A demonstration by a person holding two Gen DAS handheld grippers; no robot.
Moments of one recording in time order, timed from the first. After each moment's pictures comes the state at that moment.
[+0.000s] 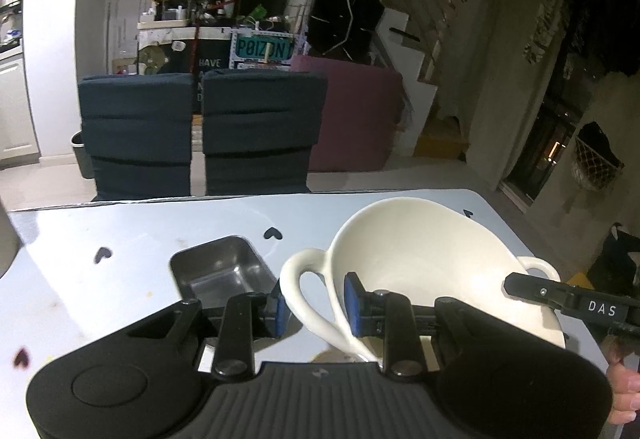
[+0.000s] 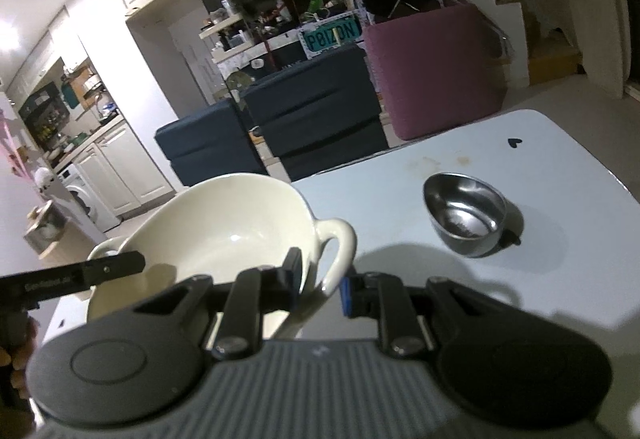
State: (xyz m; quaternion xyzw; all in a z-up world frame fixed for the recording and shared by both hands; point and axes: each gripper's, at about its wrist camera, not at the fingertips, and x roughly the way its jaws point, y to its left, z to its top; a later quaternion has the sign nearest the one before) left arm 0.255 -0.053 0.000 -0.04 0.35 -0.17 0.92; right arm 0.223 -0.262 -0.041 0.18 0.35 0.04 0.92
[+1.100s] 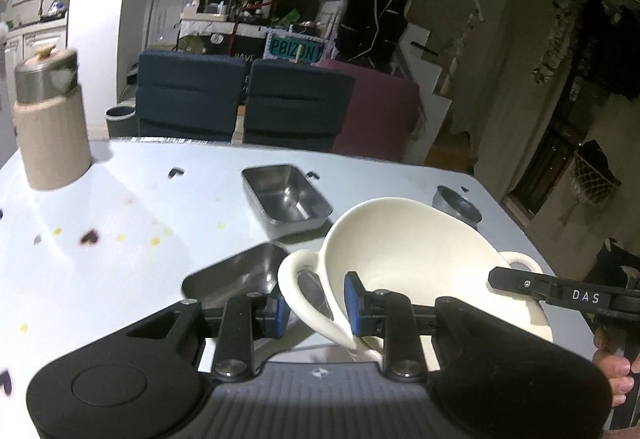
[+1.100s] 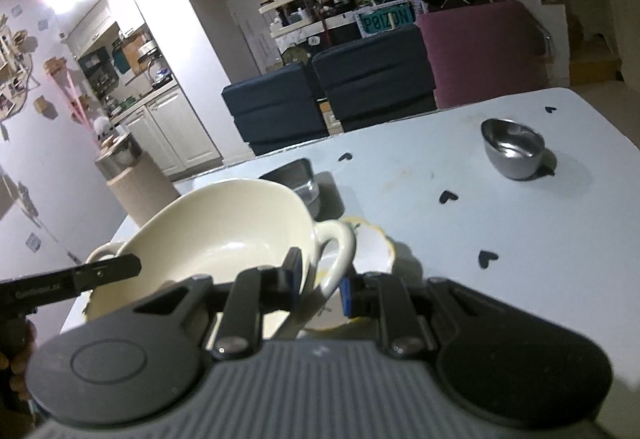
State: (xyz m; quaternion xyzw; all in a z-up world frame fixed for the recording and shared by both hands) left arm 0.102 0.031 -0.014 -0.08 0.35 -0.14 0.92; right arm 0.127 -0.211 -0.042 0.16 0.36 0.11 0.91
